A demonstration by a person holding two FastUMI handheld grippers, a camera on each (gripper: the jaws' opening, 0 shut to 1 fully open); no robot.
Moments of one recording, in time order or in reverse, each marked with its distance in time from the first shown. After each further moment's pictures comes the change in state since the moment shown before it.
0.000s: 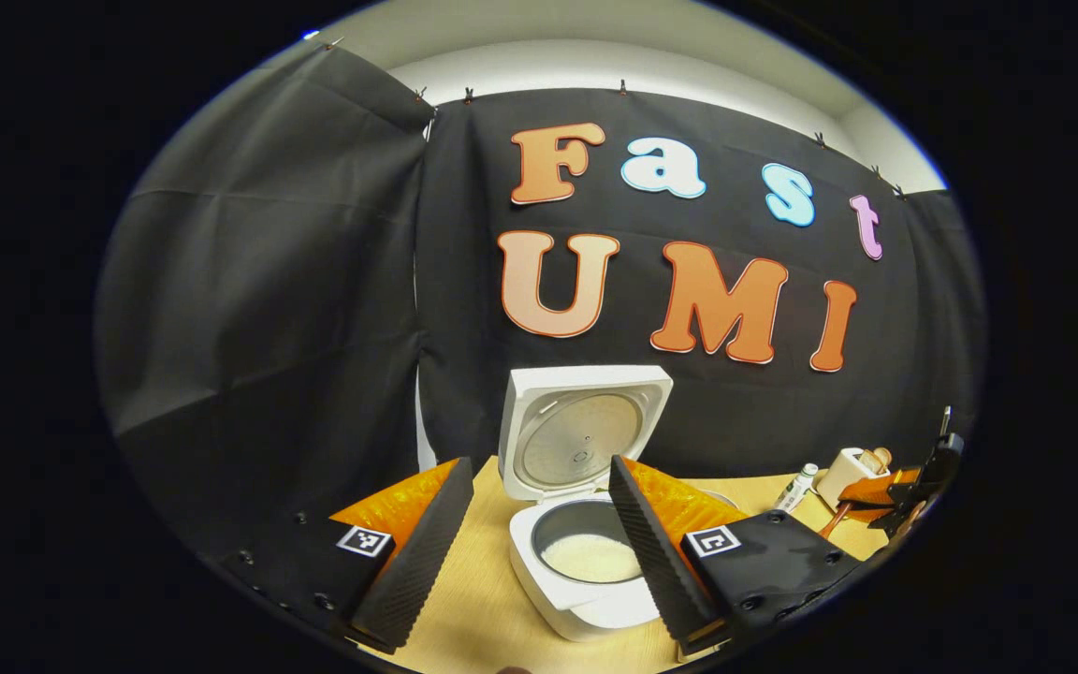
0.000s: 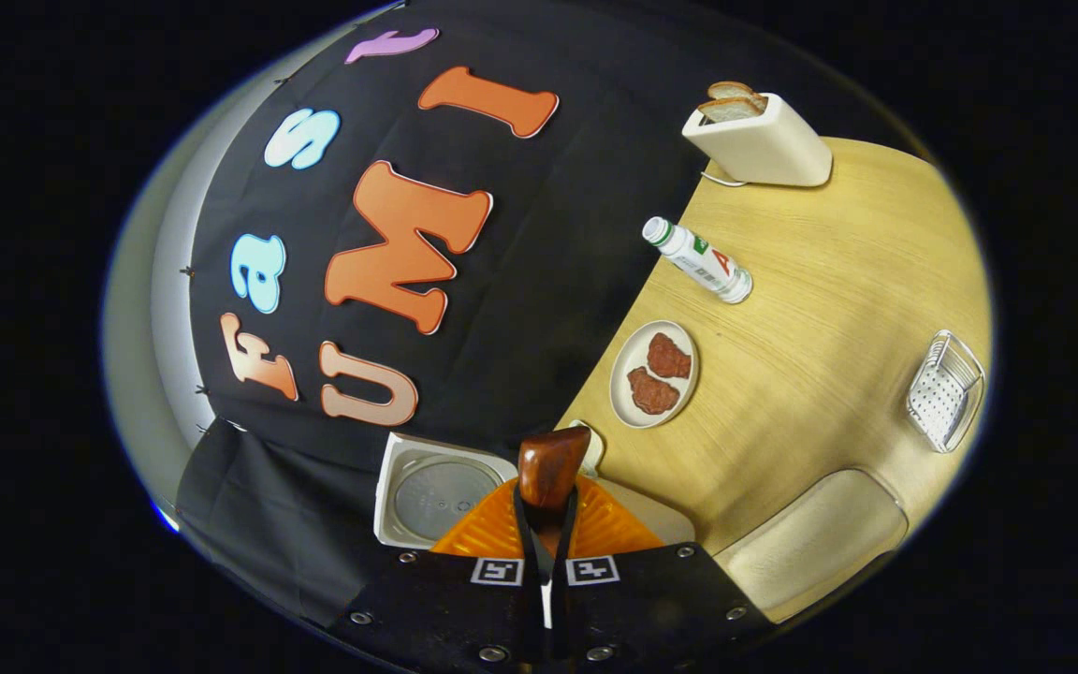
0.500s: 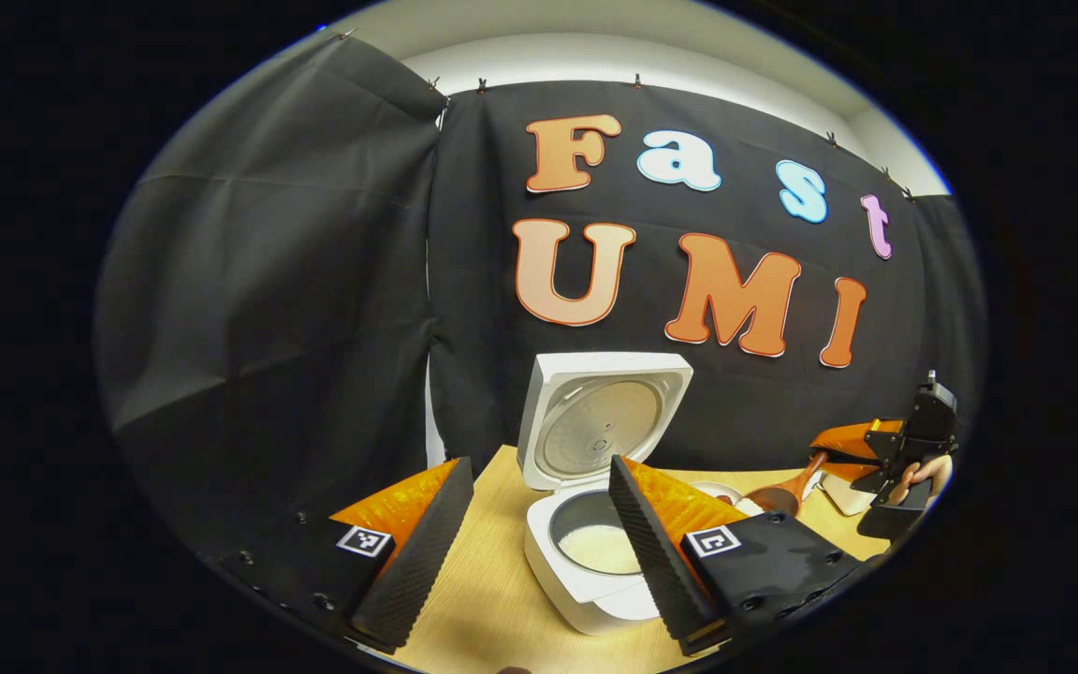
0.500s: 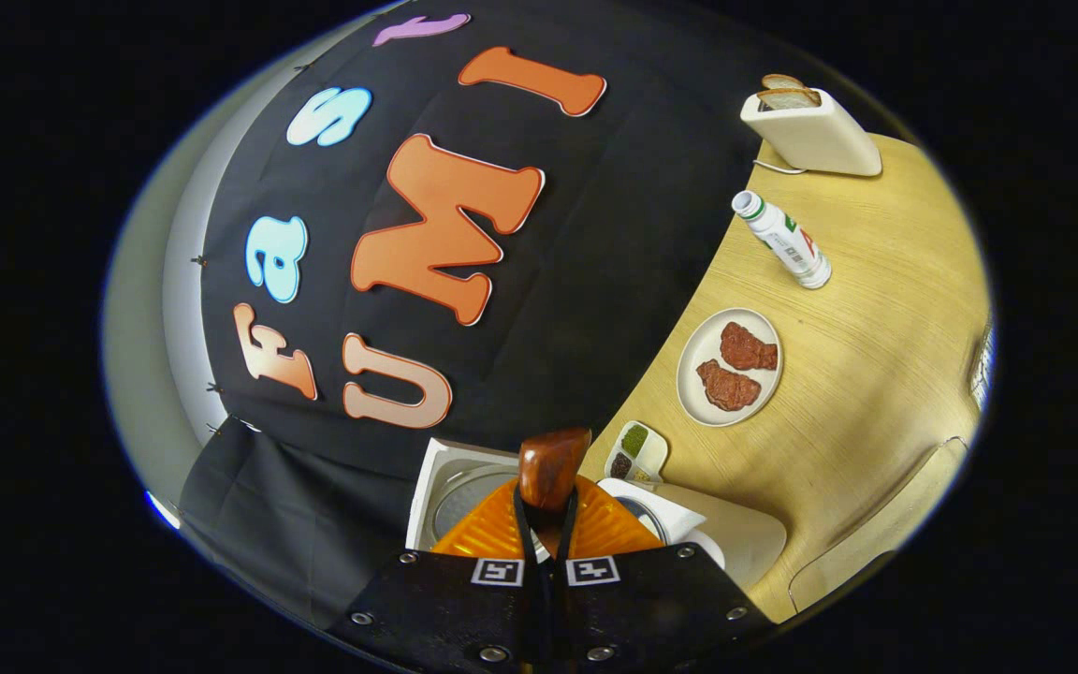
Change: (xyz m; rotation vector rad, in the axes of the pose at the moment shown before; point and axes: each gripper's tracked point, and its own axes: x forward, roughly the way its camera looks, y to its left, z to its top) left arm 0.000 0.021 -0.015 -0.019 0.041 0.009; right arm 0.068 0.074 -0.027 -0.027 -0.020 0.052
